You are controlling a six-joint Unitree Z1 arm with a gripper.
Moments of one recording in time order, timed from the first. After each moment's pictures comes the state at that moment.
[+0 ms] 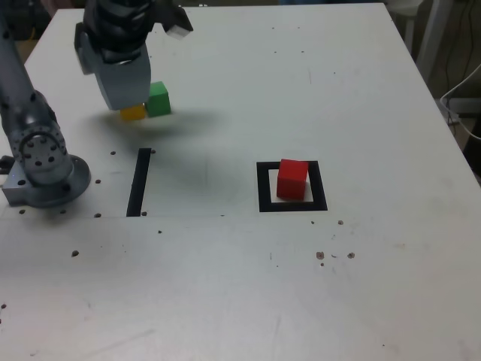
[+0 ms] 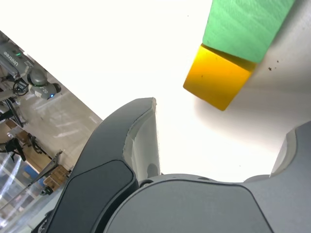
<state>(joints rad) 0.50 1.55 -0.81 1.03 0.57 1.39</state>
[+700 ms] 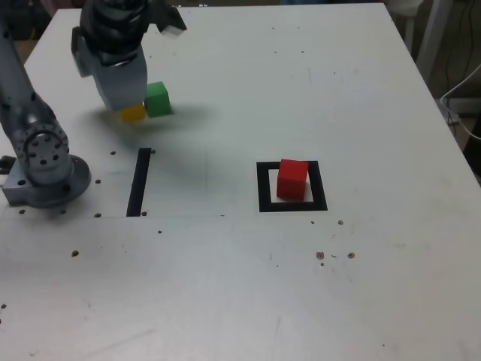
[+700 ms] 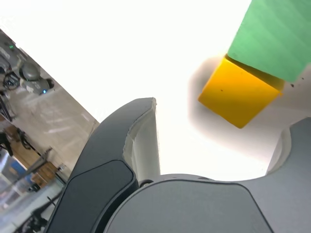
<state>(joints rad) 0.58 1.53 -0.75 0.94 0.58 1.47</state>
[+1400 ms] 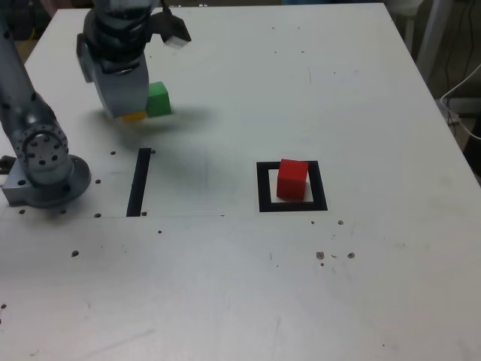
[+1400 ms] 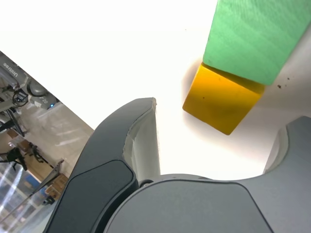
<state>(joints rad) 0.57 1.55 -0.71 0.86 0.57 1.52</state>
